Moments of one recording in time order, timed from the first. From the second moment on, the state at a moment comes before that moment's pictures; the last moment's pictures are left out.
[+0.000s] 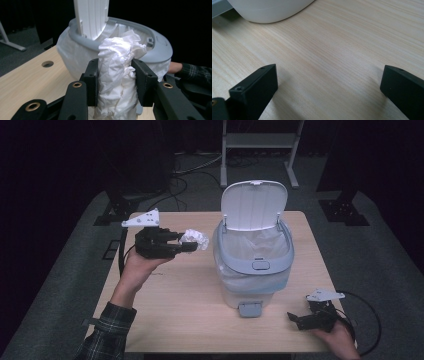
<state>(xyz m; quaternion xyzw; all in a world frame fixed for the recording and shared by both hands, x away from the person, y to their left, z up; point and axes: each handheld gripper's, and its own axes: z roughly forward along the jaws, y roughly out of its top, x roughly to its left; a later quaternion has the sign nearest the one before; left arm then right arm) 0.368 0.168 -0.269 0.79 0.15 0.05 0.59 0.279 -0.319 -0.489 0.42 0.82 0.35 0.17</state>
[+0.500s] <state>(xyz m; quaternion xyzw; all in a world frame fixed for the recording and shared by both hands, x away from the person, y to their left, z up) 0.372 0.145 -0.241 0.79 0.12 0.03 0.60 0.279 -0.319 -0.489 0.42 0.82 0.35 0.17</state>
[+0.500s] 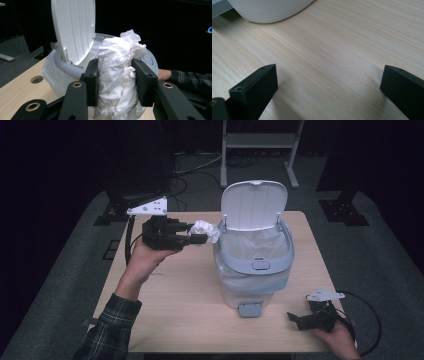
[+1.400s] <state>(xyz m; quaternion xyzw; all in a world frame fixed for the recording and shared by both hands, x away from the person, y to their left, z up) 0.395 0.069 -0.230 0.79 0.08 0.02 0.61 0.279 -0.319 -0.489 0.42 0.82 0.35 0.17</state>
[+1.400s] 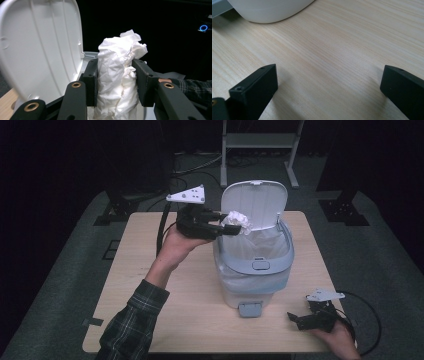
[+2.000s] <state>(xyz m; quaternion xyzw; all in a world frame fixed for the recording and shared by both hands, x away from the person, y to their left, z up) 0.406 0.035 -0.236 0.79 0.07 0.01 0.60 0.279 -0.319 -0.489 0.42 0.82 0.35 0.17</state>
